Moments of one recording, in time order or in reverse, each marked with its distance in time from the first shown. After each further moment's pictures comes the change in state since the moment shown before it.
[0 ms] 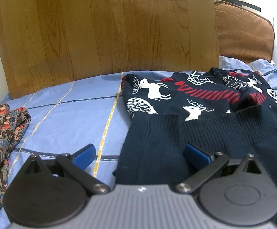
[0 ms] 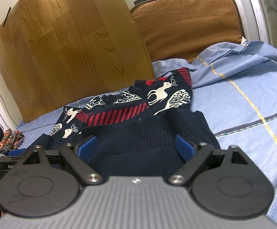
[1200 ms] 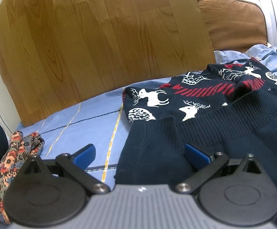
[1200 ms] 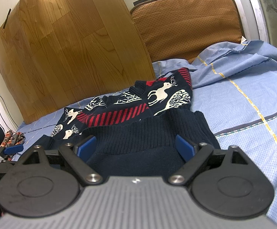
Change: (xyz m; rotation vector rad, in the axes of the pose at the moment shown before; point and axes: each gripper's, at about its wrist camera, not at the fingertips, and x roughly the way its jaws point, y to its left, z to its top) left arm -0.011 -0.024 -0.008 0.170 -0.081 0.106; right arm 0.000 -0.001 0.000 0.003 -0.001 0.005
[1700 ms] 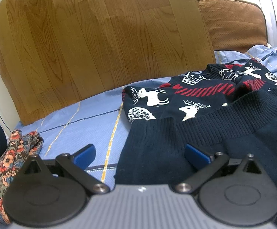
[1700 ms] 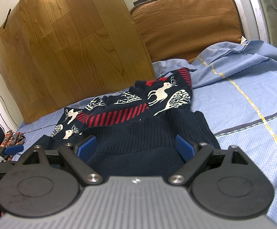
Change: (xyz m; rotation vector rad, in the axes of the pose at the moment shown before) left arm 0.001 0.002 0.000 -0.011 0.006 -0.013; right arm 0.000 0.000 0.000 0.000 0.000 0.000
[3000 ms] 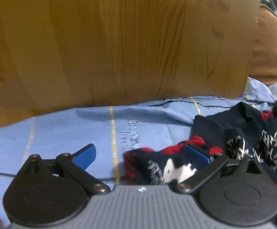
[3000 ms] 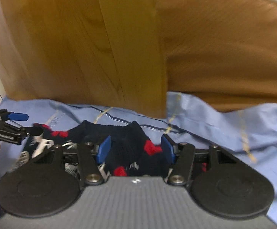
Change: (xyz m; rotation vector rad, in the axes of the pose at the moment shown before) left arm 0.189 0.083 0.126 -0.149 0.253 -0.328; right arm 0.189 0.010 0.153 -0.251 0.308 0.008
